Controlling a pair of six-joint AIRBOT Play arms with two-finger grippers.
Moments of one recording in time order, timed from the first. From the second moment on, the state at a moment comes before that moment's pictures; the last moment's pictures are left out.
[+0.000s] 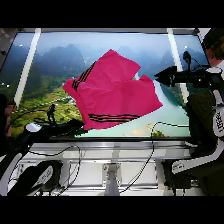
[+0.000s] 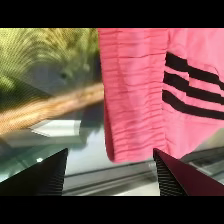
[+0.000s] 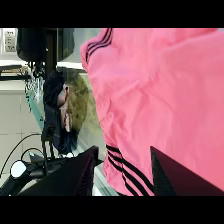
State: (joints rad) left arm 0.06 -0.90 0.27 0.59 -0.85 -1.15; right arm -0.33 -1.68 1.40 -0.39 1.45 1.06
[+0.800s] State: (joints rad) left arm -0.12 -1.10 0.34 0.37 -0.73 -1.06; right arm -0.33 -1.68 1.45 -0.44 1.43 1.08
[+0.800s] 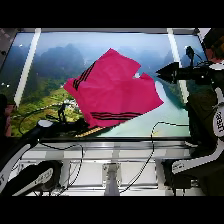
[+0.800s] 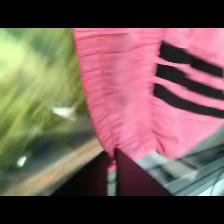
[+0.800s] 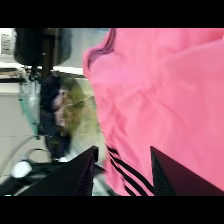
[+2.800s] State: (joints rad) left arm -0.12 -1.06 0.45 0.67 -0.88 -1.05; right arm -0.34 -1.61 0.94 -0.66 0.94 1.49
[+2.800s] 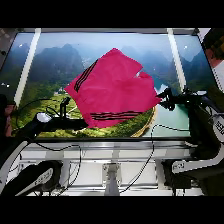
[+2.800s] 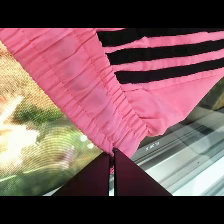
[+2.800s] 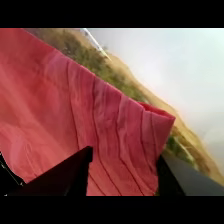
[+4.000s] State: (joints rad) left arm -0.09 -1.06 0.72 0.70 -0.62 -0.99; right arm -0.31 -1.57 1.33 -0.48 0.97 1.32
